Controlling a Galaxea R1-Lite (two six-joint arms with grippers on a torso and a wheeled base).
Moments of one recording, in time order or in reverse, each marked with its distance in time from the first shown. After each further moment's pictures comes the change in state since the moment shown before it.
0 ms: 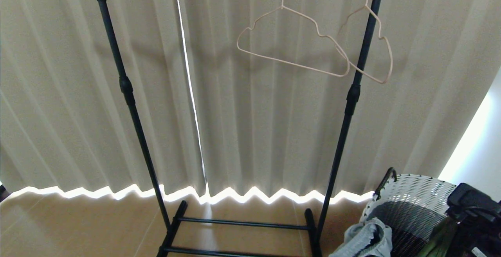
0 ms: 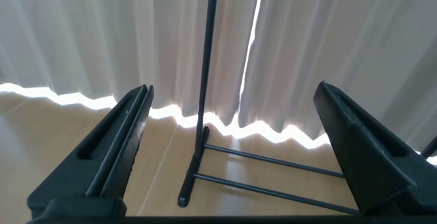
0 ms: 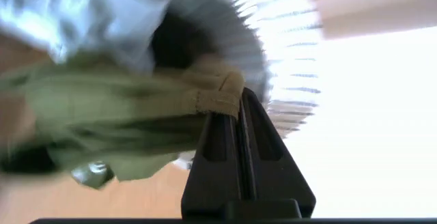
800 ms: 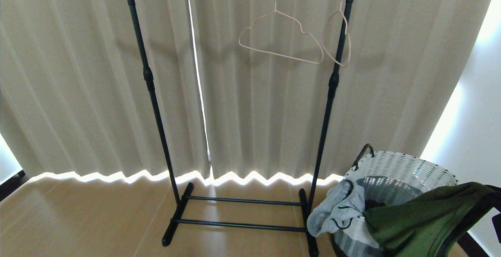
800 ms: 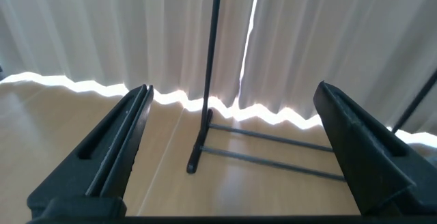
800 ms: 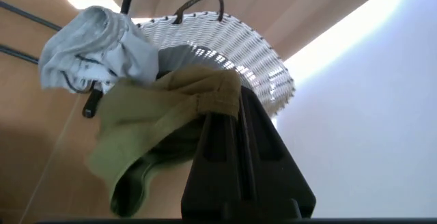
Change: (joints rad) left arm 0.000 0.000 0.000 0.000 -0.005 0.002; right arm 0.006 -0.243 -0.060 0.001 0.054 0.265
